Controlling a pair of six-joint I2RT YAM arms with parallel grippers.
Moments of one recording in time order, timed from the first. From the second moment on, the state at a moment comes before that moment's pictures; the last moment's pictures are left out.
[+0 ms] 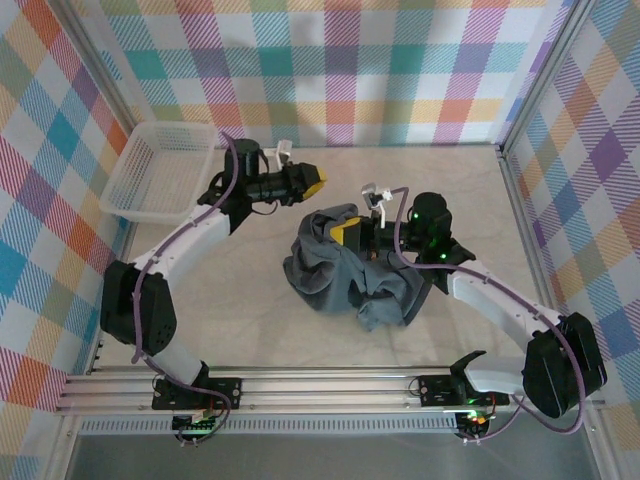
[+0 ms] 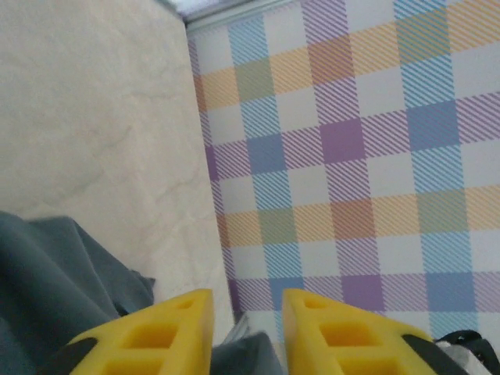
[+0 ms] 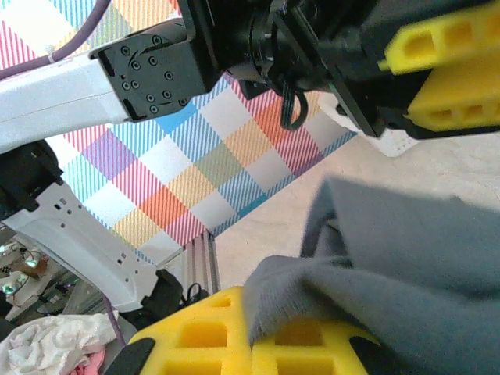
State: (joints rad) left arm -0.37 1.60 1.32 -0.04 0.77 -1.02; right arm 0.52 1.24 0.81 0.33 -0.90 0.50
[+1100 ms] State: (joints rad) left arm -0.51 1.38 1.10 -0.29 0.50 -0.66; right arm 0.50 1.28 0.81 0.21 -0.90 0.48
